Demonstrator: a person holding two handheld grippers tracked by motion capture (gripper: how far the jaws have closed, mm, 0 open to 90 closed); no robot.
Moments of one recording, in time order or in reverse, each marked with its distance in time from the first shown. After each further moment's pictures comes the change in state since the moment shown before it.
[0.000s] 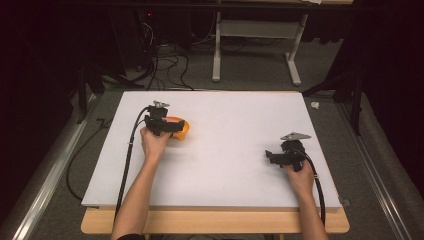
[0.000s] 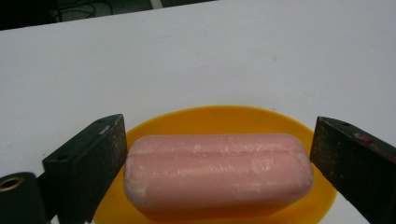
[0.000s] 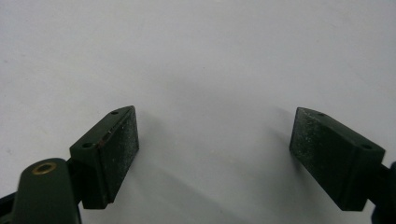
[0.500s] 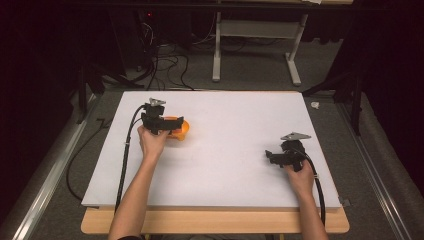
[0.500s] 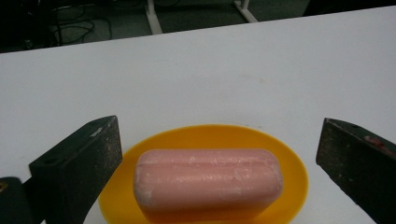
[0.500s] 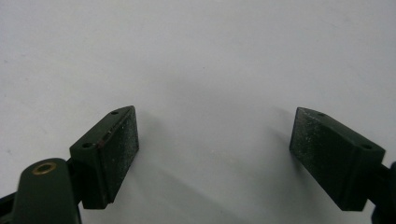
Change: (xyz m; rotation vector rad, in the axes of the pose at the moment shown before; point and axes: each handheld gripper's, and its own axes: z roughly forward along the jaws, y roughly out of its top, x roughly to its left) left arm 0.000 0.007 -0.022 -0.057 -0.016 -0.010; right arm 0.000 0.000 0.000 -0.002 -0.001 0.000
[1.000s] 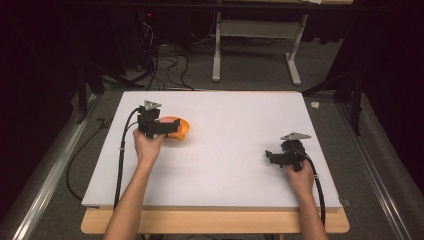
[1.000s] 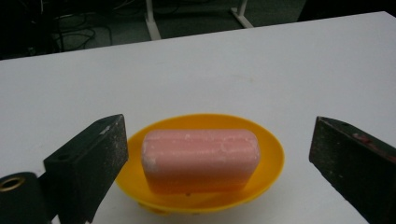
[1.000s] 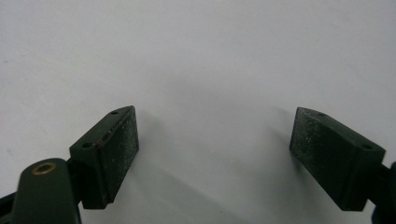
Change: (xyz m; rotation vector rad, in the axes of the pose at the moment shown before) left arm -0.004 -0.007 -0.029 -0.030 -0.002 0.005; right arm 0.000 0.000 0.000 0.004 0.001 0.003
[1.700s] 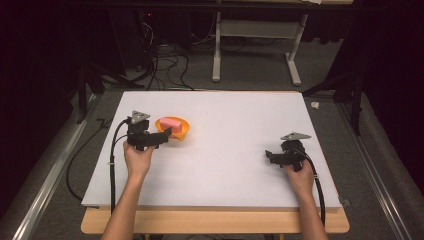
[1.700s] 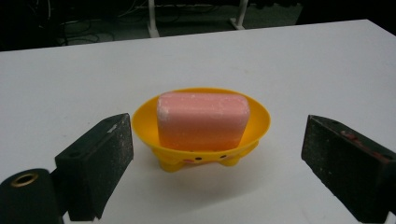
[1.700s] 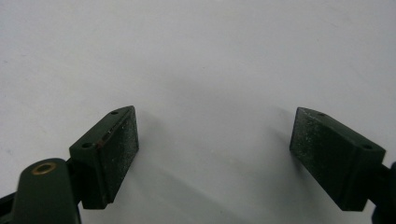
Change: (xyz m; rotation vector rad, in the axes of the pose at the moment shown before) left arm 0.003 -0.026 -0.041 -0.036 -0.009 -0.021; right arm 0.000 0.000 0.000 0.001 0.000 0.002
